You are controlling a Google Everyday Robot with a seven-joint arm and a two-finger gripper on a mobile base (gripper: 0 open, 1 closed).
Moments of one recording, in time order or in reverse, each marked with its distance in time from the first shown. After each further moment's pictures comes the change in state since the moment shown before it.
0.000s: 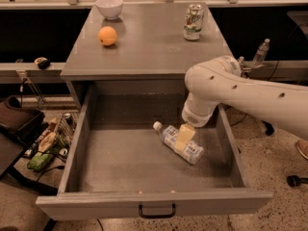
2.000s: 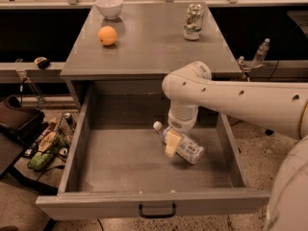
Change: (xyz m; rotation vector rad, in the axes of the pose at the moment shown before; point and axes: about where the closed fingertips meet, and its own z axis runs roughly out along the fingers) arm -0.017 0.023 0.043 -0.054 0.150 0.060
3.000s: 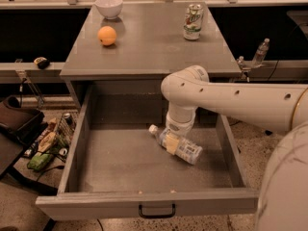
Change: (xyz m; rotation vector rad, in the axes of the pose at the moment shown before) arm -0.006 0.013 0.015 -0.073 0.004 0.013
